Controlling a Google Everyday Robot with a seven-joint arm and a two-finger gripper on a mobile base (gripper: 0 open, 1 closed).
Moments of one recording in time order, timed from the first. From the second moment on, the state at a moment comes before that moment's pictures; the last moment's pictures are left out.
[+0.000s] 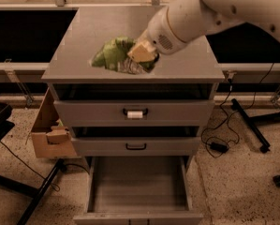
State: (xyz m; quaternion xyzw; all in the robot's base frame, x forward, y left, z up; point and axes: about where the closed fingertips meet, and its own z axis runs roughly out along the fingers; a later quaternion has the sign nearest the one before) arm 0.589 0.010 0.958 -0.54 0.74 0.13 0.40
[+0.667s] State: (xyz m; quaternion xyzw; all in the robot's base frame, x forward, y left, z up) arm 0.485 -0.071 0.863 -0.50 0.78 0.18 0.33
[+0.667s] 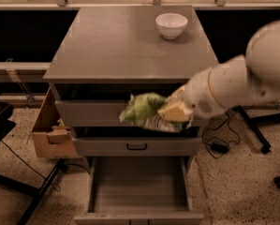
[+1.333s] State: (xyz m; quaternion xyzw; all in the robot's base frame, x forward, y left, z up) arm 0.481 -0.067 0.810 -0.45 0.80 0.21 0.35
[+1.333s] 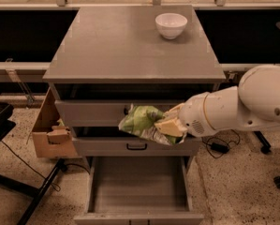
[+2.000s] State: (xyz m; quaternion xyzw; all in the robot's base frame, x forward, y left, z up) arm 0.475 -0.060 0.723 -0.42 0.83 0.23 0.30
